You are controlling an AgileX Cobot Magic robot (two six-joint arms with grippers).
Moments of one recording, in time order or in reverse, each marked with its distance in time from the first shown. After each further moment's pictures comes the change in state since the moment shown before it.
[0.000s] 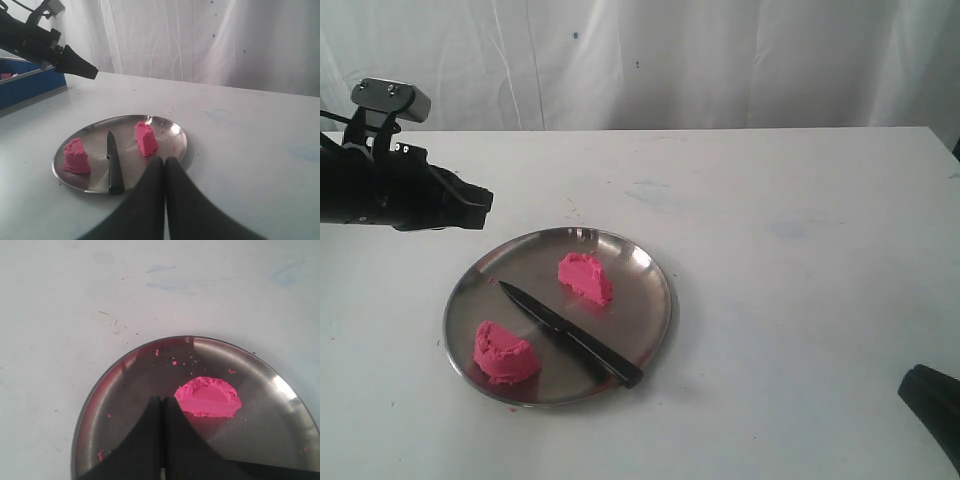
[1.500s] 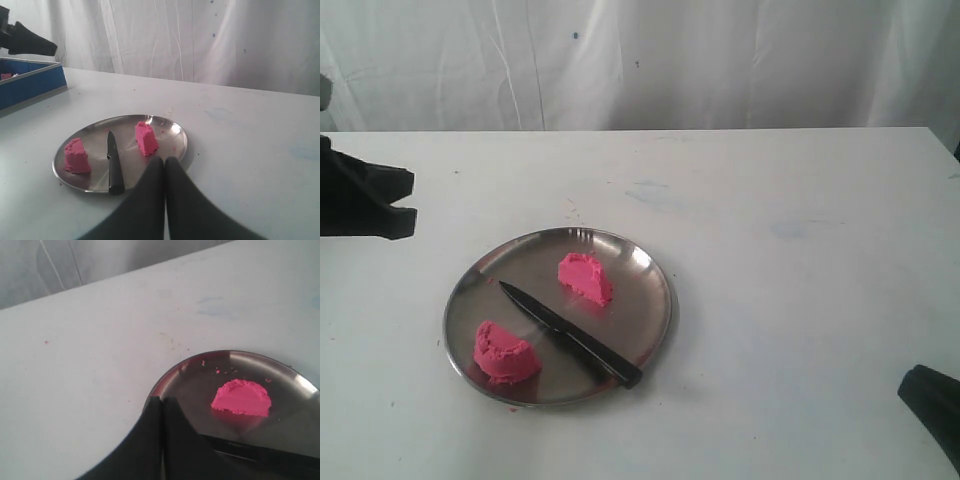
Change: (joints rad) left arm -0.002 -0.390 0.210 0.004 -0.206 0.012; right arm 0.000 0.000 0.000 0.000 0.002 0.010
